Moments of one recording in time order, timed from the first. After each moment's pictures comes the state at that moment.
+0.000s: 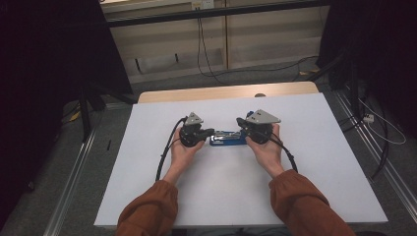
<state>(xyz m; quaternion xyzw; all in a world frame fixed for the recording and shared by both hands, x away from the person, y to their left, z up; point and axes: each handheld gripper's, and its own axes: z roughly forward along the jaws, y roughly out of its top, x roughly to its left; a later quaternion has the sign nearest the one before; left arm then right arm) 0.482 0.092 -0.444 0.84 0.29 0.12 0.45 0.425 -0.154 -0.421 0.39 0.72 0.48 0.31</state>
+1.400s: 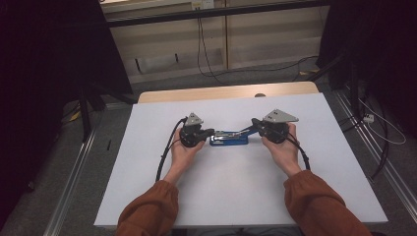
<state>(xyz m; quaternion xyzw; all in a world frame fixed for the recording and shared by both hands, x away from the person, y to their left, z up) 0.480 0.091 -0.445 0.83 0.30 0.12 0.45 0.420 -0.200 -0.423 0.40 0.73 0.46 0.30</state>
